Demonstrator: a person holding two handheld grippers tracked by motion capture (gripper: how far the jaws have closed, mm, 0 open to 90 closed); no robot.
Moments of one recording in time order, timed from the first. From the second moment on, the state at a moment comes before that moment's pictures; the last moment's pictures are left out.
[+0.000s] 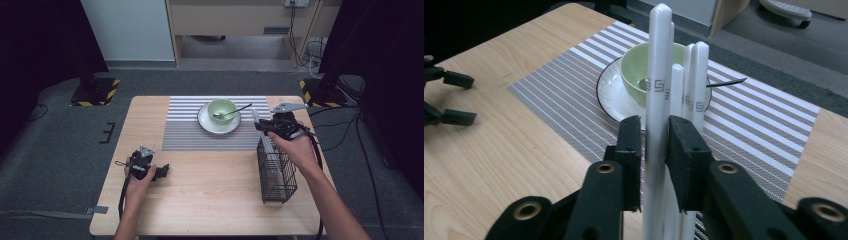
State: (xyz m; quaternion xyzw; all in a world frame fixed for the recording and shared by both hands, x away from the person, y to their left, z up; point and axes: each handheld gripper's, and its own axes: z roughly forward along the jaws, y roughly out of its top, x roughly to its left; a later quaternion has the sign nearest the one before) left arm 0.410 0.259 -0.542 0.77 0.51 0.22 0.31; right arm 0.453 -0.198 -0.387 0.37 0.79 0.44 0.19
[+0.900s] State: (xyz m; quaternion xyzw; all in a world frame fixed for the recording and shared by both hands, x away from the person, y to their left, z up) left arm 0.398 0.224 -0.478 0.76 0.45 0.24 0.41; right arm 0.434 -0.213 -0.323 0.32 0.76 0.52 0.20
